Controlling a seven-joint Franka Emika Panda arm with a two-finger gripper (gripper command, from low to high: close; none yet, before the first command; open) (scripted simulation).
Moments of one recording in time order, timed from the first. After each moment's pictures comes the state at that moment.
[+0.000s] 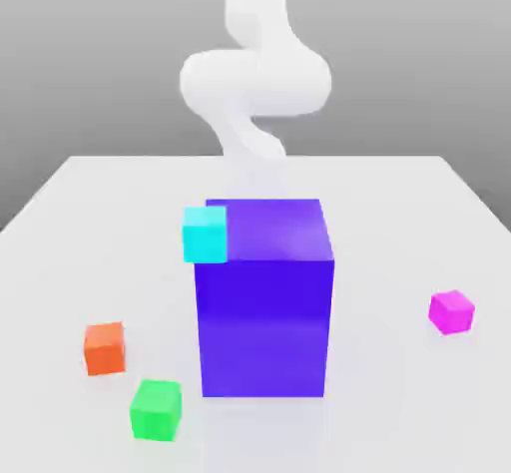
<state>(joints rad) -0.01 -0.76 -0.02 -2.36 -0.01 2.27 0.77</state>
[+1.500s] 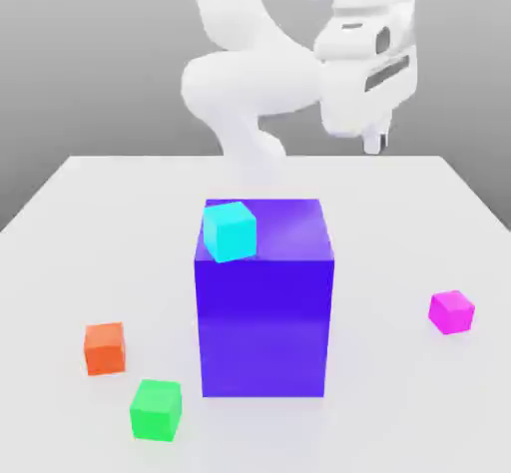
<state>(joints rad) 0.50 -0.78 0.01 -2.81 0.12 2.10 0.11</state>
